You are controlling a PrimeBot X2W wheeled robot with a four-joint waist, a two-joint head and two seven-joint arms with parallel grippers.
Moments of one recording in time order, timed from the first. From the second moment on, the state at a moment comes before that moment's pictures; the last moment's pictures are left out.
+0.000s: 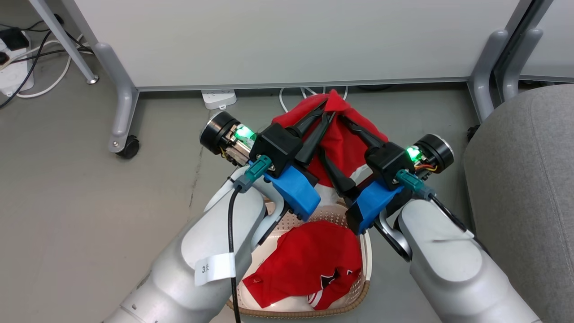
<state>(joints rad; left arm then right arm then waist) -0.76 0.05 -0.76 0.56 -0.34 -0.10 -0.26 -0.67 -0.07 0.47 0.62 0.05 0.13 -0.26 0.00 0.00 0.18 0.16</state>
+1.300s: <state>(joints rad) -0.78 0.05 -0.79 0.57 -0.38 -0.08 -0.26 -0.71 -0.05 0.47 0.69 0.07 0.13 -0.26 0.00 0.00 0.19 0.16</state>
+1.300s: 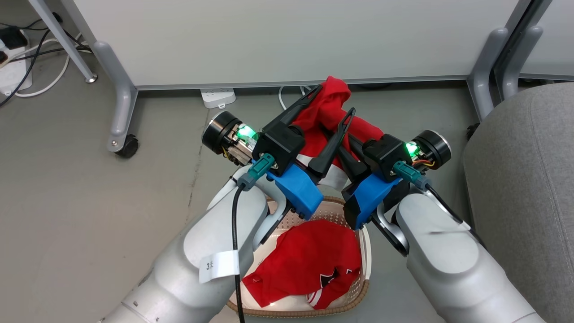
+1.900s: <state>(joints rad) -0.79 0.05 -0.75 0.58 -0.33 -0.08 -0.26 -0.71 -0.06 0.40 0.64 0.06 0.13 -0.26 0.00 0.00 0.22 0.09</state>
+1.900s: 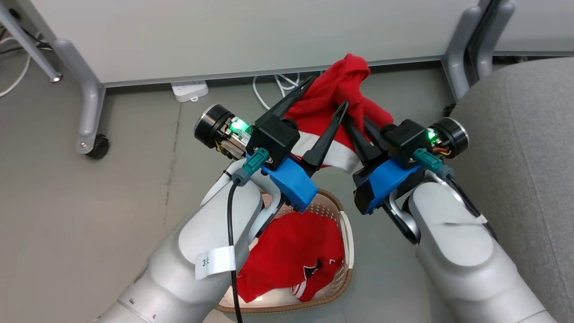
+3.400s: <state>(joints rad) -0.74 0.06 -0.87 0.59 -0.28 -0.12 -0.26 -0.39 -0.15 -0.12 0.22 0.01 0.13 -0.26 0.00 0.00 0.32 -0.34</state>
